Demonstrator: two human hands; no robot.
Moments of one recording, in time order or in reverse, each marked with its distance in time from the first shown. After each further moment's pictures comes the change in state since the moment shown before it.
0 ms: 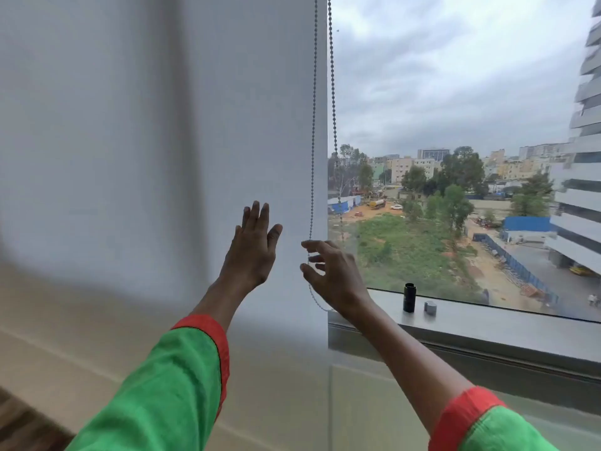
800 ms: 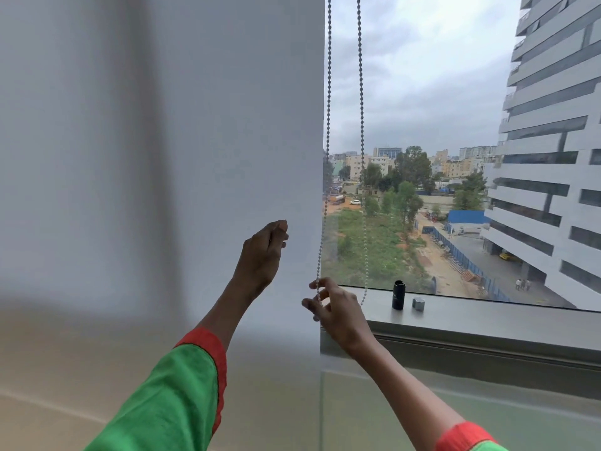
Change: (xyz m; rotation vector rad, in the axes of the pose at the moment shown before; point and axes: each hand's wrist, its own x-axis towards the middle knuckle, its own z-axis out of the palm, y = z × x) left_hand 0.011 -0.005 0.028 -0.572 -0.078 -0.063; right_hand -0.026 0.057 0.039 -0.131 -0.042 0.332
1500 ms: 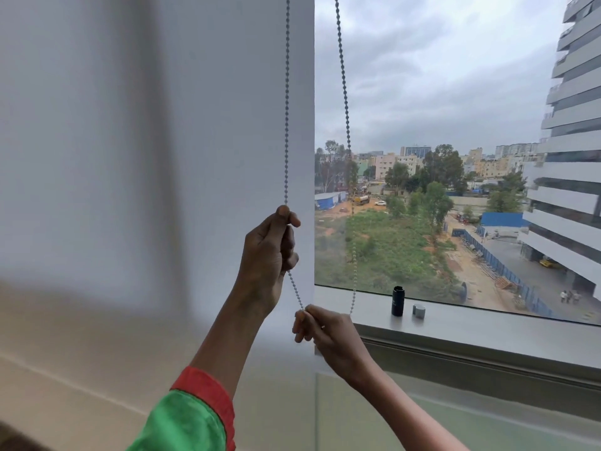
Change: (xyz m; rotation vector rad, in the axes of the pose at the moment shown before) left_hand -0.034 0.062 0.021 -0.705 0.057 -0.063; right_hand -0.035 0.006 -0.016 0.352 -0.181 -0.186
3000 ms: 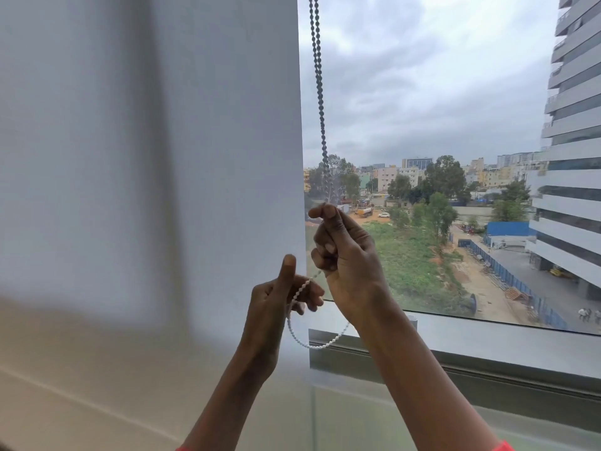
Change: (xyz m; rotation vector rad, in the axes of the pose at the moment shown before) left_hand -0.055 -0.013 0.014 0.299 -0.056 0.013; right_hand 0.029 -0.126 -0.062 0.908 0.159 -0.263
